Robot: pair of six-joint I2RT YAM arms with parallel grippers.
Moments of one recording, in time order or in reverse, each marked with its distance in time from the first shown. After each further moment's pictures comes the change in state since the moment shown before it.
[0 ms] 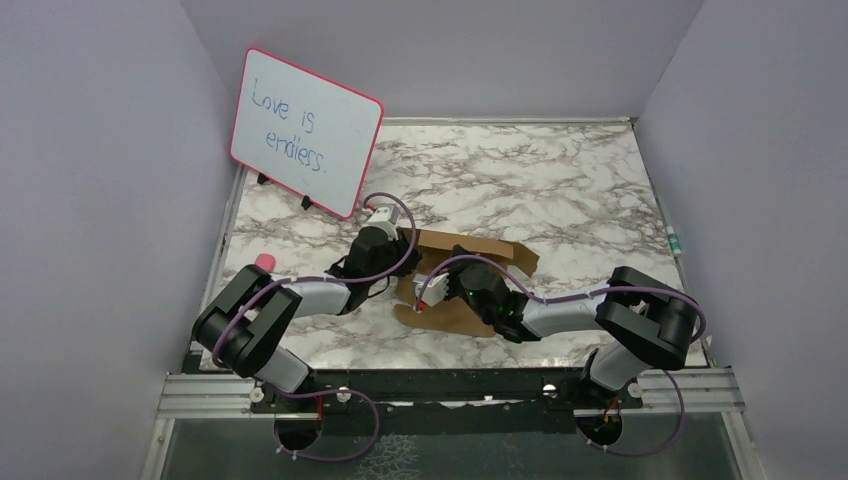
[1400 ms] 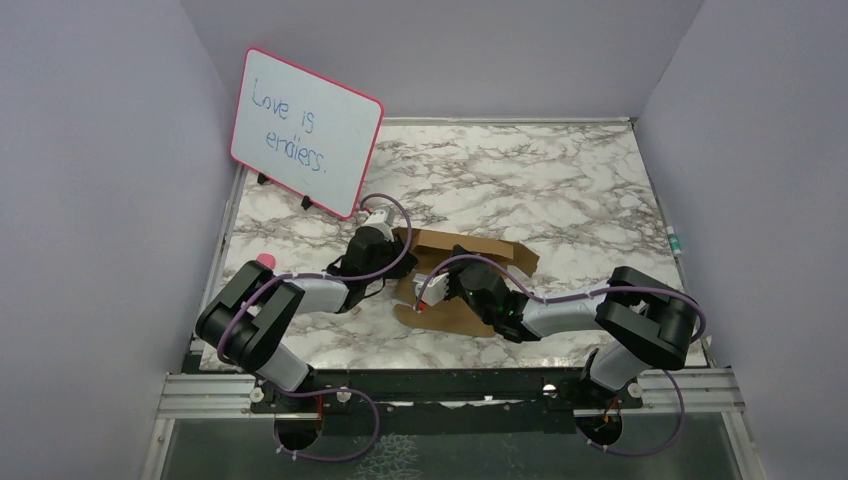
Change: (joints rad) left arm 0.035 0.040 -0.012 -0.015 0.053 -0.021; right arm 0.000 0.000 0.002 -0.003 0.001 0.002
